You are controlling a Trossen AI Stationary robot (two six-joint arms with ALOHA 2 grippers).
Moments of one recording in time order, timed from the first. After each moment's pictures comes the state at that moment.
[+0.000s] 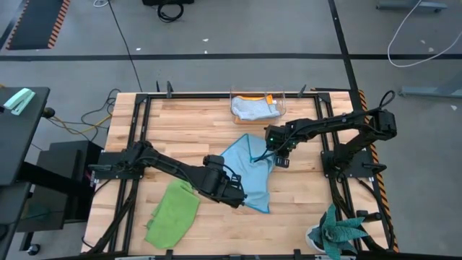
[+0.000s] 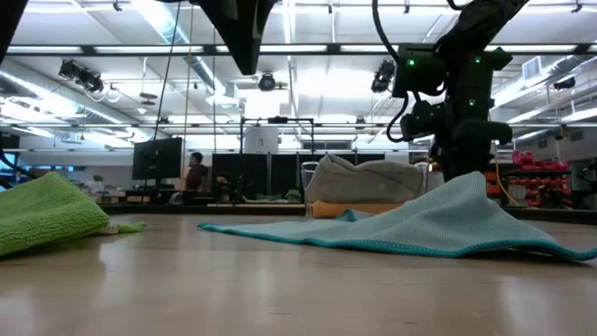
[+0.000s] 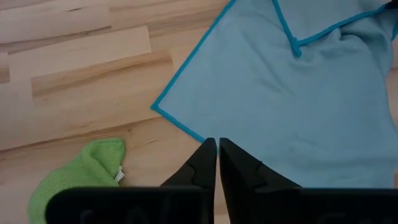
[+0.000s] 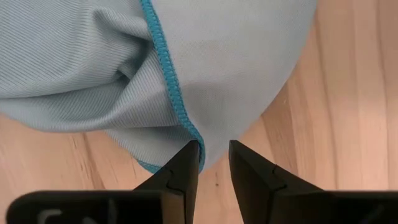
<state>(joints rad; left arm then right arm) -0.38 2.13 2.09 -1.57 -0.50 -1.76 -0.19 1.47 0.79 -0.72 0.03 0.03</state>
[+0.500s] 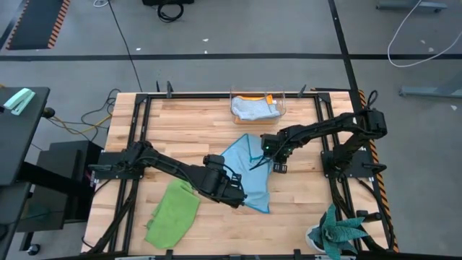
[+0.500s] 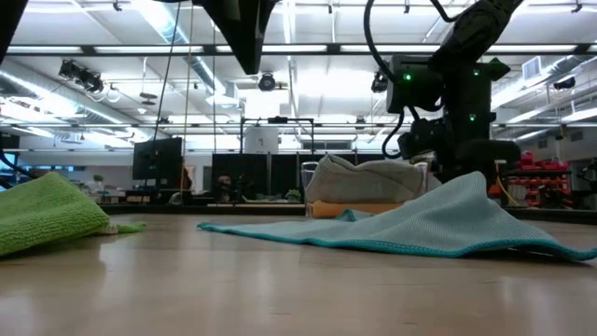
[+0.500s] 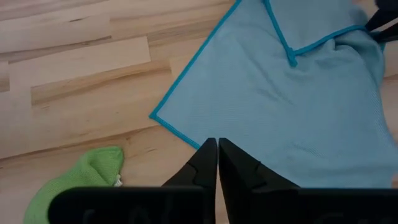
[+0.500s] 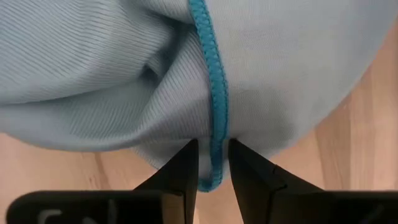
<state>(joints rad) -0.38 2.13 2.09 -1.57 -0.53 -1.76 -0.12 1.58 0.79 -0.68 0.02 0.09</state>
